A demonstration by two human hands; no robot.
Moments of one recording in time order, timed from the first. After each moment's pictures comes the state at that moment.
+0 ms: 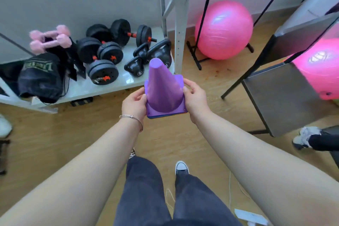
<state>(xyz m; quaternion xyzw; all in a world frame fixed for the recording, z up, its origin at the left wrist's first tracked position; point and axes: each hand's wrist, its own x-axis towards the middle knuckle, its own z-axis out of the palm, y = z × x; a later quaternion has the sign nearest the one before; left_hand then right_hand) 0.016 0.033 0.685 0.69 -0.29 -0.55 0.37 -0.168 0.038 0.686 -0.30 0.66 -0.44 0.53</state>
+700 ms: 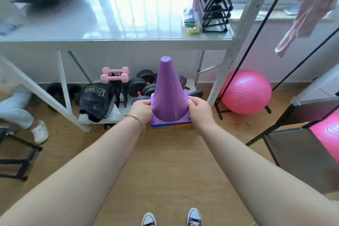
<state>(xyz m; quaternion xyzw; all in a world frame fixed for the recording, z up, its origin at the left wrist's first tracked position) 0.183 0.029 0.856 0.70 -0.36 -0.51 0.35 -0.010 0.029 0.864 -0.51 0.66 -0.35 0.42</state>
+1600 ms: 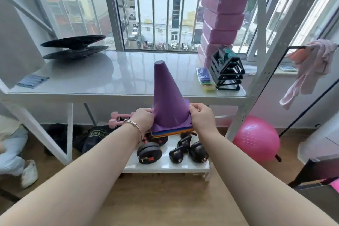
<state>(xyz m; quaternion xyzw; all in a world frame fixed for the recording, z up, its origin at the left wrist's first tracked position) 0.280 -0.096 0.952 0.66 -0.37 -0.50 0.42 0.089 -0.088 0.972 -0.52 0.65 -0.43 0.35</state>
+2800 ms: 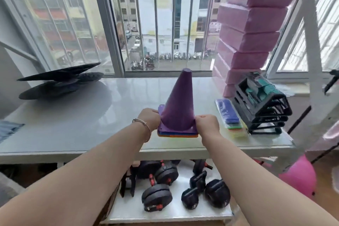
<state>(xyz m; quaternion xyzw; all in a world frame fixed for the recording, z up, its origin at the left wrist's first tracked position) 0.330 -0.368 0.959 0.68 -0.46 -0.43 0.37 0.141 -0.349 0.959 -0.46 0.71 -0.40 0.36</state>
